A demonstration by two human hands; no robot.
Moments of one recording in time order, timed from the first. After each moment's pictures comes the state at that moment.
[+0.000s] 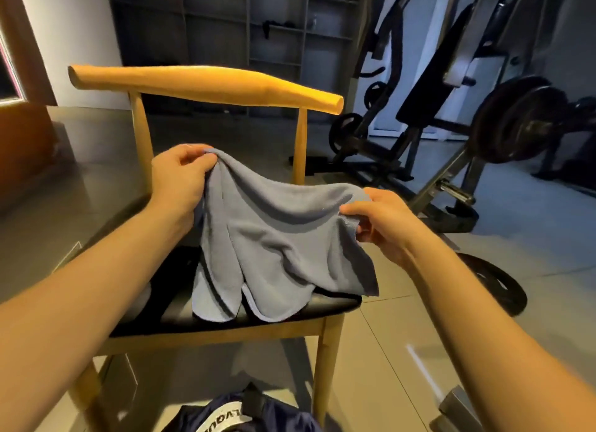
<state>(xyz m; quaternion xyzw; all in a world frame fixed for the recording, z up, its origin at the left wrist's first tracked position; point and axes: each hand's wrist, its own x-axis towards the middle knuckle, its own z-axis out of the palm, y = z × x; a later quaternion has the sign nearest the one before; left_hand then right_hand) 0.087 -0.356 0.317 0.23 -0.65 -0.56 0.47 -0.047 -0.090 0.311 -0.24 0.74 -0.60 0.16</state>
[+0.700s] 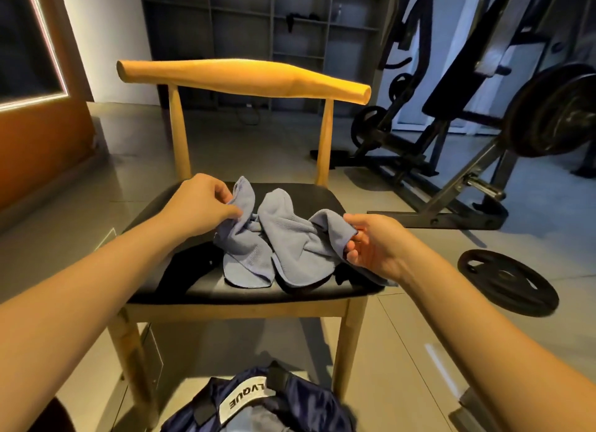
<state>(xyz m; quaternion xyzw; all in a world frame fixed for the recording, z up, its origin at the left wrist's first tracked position) 0.144 -0.358 0.294 0.28 -0.89 -0.27 0.23 -0.009 -0.114 0.273 -0.07 0.65 -0.67 0.35</state>
